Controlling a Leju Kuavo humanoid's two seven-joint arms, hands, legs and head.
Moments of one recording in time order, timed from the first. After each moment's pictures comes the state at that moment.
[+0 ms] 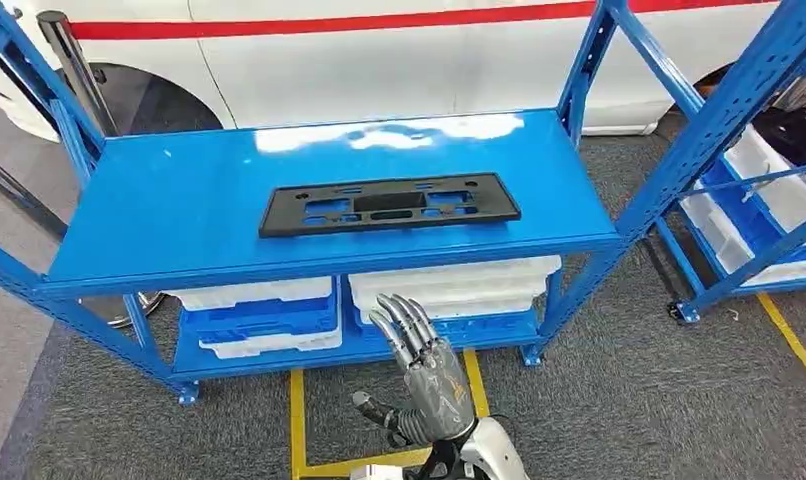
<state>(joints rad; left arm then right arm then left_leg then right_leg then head) -0.09 -0.19 1.04 -0.22 -1.40 0.05 -0.40 -0.15 0.03 0.75 -1.37 0.84 -0.65 -0.31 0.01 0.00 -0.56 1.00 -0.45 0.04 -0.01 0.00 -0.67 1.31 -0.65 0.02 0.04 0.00</state>
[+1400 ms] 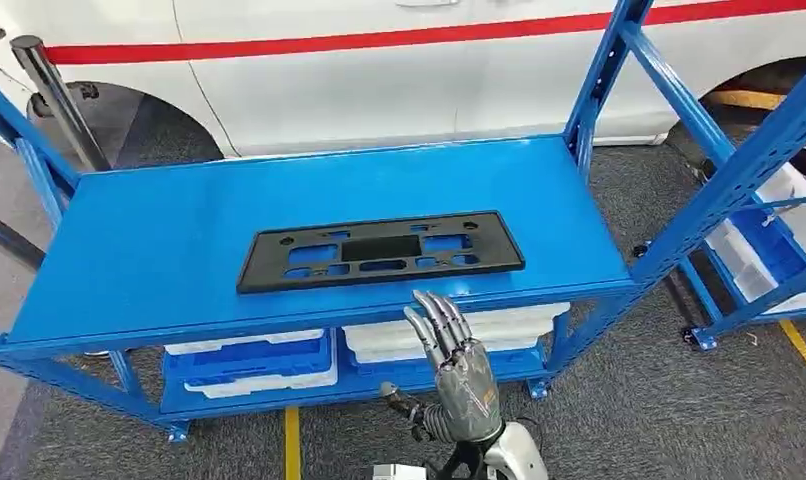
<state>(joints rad) -0.08 -0.18 1.03 -0.21 -1.40 0.06 -0.40 -0.10 0.01 0.66 -1.46 0.92 -0.70 -0.31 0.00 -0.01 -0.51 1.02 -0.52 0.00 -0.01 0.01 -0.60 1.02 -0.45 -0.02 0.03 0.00</state>
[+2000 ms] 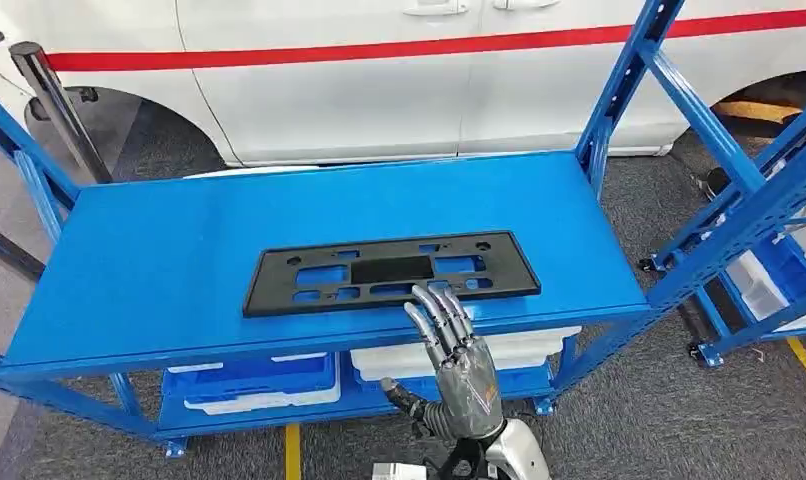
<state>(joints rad) -0.08 -0.18 1.03 -0.21 -1.40 0.06 -0.40 -0.10 0.01 0.65 -1.47 0.92 -0.70 -0.31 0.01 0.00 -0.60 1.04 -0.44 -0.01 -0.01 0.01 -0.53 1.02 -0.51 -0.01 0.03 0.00</state>
